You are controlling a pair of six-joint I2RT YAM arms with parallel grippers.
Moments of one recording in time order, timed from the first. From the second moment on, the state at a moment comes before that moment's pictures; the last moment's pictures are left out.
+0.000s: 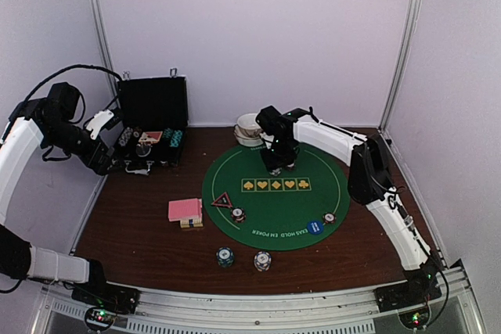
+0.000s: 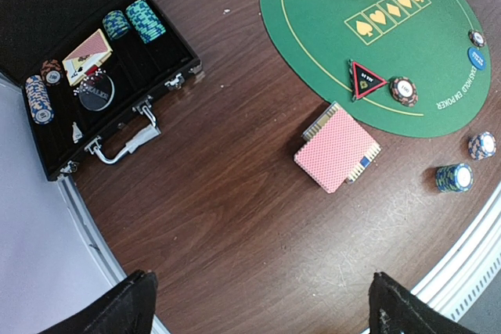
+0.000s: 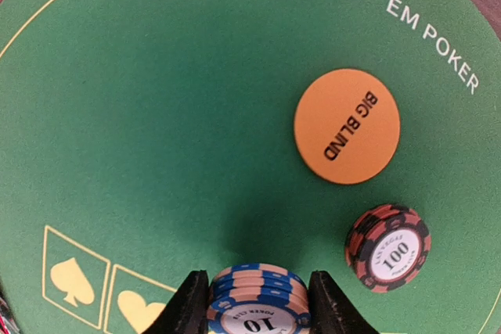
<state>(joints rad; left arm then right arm) 0.03 1.19 1.37 -1.23 0.36 0.58 0.66 2.59 2.45 -1.07 0.14 0.25</state>
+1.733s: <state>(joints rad) 0.03 1.19 1.38 -1.24 0.36 0.58 1.11 1.90 1.53 -0.86 0.11 0.29</state>
